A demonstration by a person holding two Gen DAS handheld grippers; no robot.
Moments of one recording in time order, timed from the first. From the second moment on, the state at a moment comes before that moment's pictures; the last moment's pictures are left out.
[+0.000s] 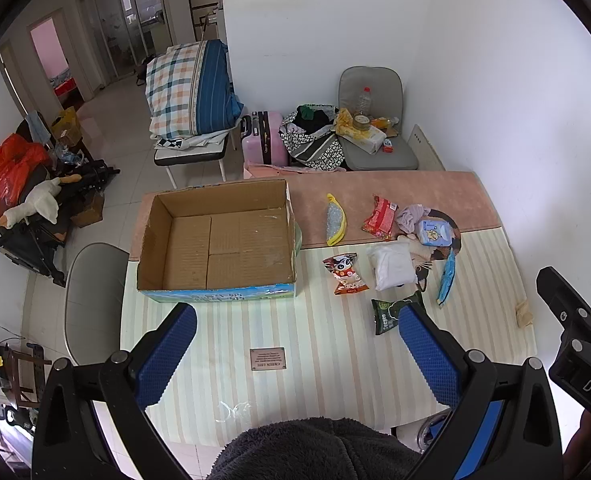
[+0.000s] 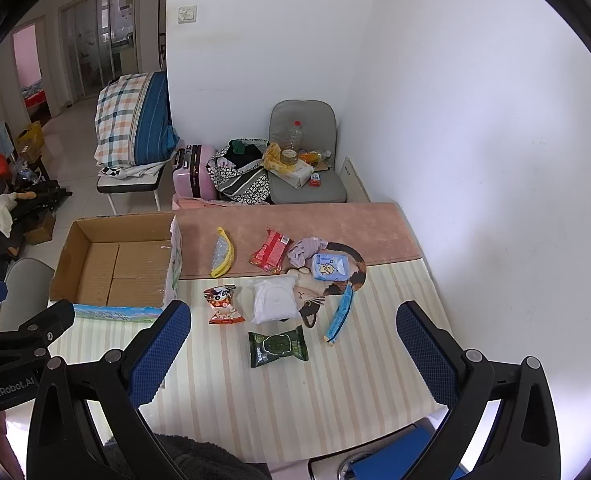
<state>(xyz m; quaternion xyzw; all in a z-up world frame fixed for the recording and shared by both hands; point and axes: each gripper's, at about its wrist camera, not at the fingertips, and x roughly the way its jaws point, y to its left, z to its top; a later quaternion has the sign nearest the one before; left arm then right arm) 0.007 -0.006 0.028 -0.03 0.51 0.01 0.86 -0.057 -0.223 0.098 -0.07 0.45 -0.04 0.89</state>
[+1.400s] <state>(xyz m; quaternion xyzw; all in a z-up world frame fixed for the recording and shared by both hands) 0.252 -0.076 -0.316 -0.08 0.77 0.01 0.63 0.204 -0.284 -0.326 -0.01 0.71 0.03 0.70</state>
